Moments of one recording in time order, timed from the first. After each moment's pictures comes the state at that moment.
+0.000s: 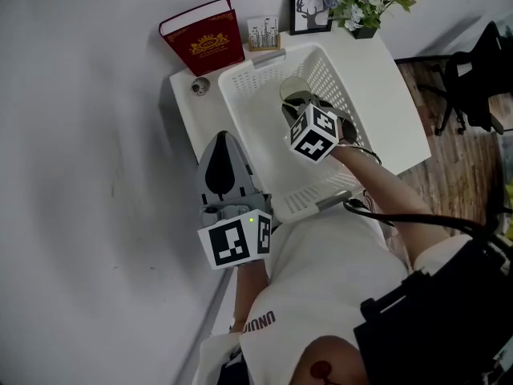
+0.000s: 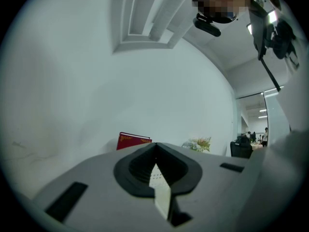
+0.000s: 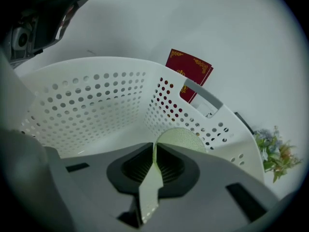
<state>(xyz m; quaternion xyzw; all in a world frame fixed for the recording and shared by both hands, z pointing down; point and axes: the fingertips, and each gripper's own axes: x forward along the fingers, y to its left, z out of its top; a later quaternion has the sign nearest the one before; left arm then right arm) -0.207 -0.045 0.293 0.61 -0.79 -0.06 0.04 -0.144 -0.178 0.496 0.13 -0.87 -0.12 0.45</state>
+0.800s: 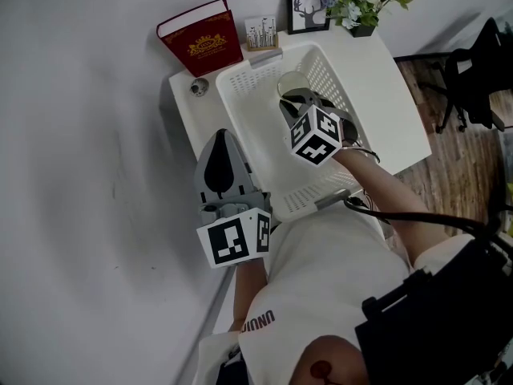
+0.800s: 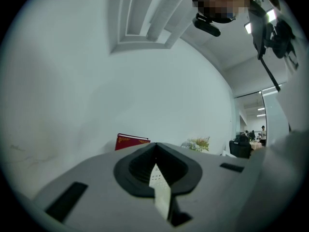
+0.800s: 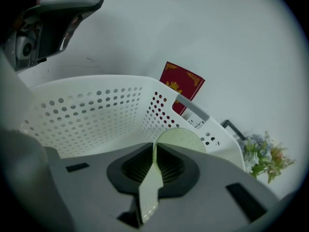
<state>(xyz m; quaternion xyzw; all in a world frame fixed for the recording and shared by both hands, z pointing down) -0.204 -0.048 0.291 0.61 -0.79 -0.05 0.03 -0.146 -0.178 0.469 0.15 -0.89 -0.14 0.41</state>
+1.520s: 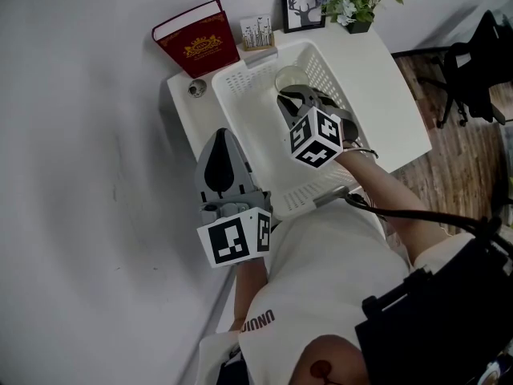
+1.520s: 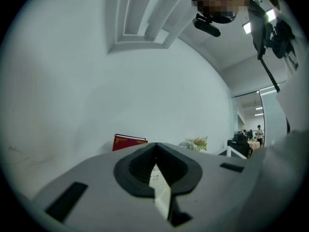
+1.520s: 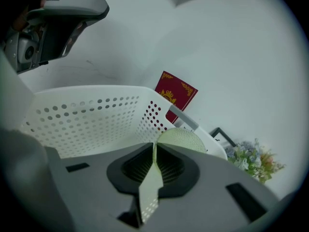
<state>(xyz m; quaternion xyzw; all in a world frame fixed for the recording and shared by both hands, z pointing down) -0.197 -0.052 0.290 0.62 -0.78 -0.04 0.03 -0.144 -0.179 0.446 0.18 -0.89 -0.17 0.38</state>
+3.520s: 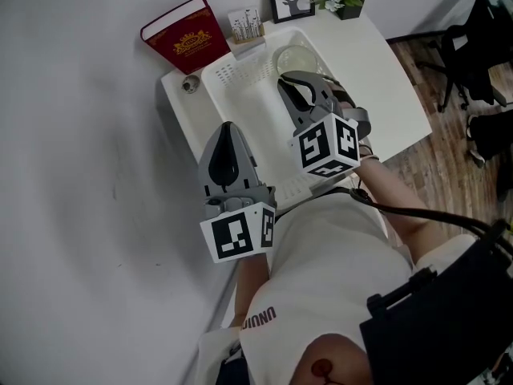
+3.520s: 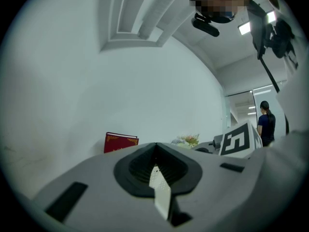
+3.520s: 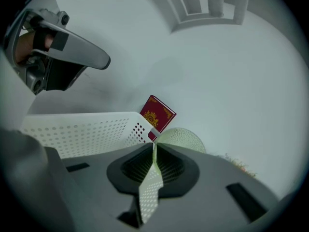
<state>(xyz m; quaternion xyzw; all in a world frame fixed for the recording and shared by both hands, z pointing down) -0.169 -0.051 0.289 0.65 -0.76 -0.03 0.03 -0.113 -0.161 0.361 0.25 -0.89 -0.23 0.29</state>
